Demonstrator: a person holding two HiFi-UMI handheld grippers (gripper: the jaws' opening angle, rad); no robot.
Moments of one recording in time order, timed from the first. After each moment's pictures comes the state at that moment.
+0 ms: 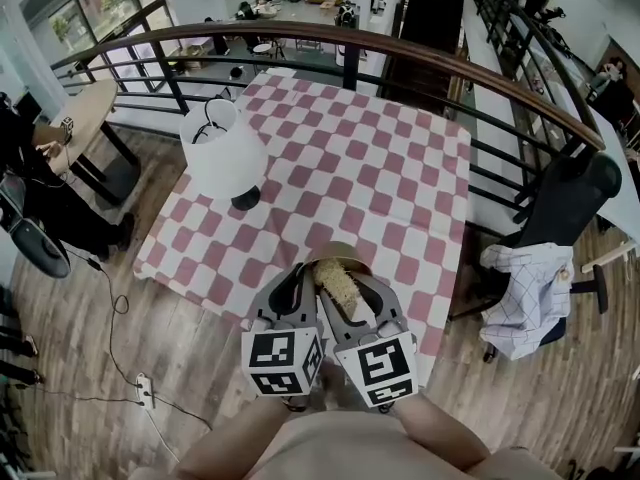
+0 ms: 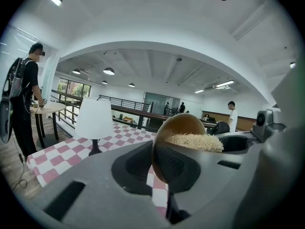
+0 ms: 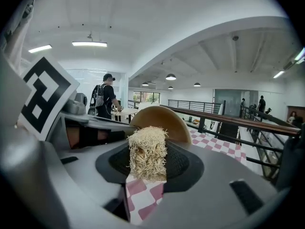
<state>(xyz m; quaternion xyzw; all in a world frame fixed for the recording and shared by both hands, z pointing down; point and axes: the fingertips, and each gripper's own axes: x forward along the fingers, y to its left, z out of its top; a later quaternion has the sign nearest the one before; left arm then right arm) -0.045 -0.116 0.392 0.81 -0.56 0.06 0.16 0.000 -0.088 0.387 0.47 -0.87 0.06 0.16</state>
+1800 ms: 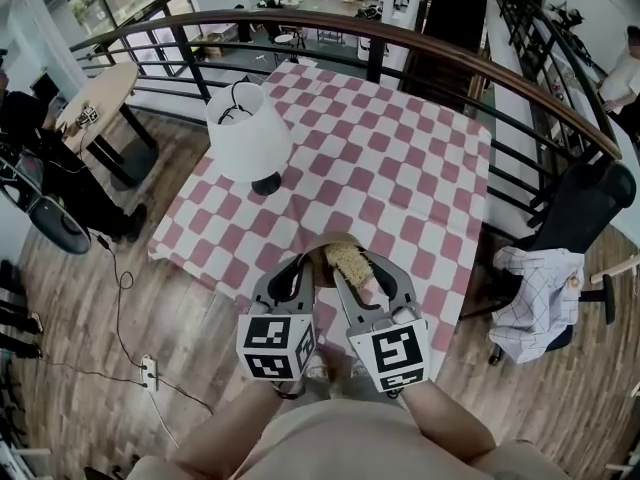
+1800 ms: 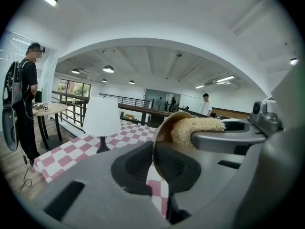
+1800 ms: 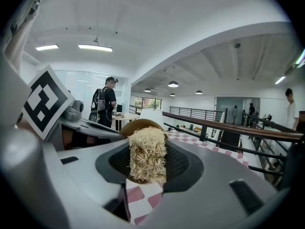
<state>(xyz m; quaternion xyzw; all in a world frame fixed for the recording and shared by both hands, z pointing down) -0.080 -0.110 0.406 0.81 -0.56 0.08 0.16 -0.014 -0.094 0.377 0.46 -0.88 0.03 0.13</state>
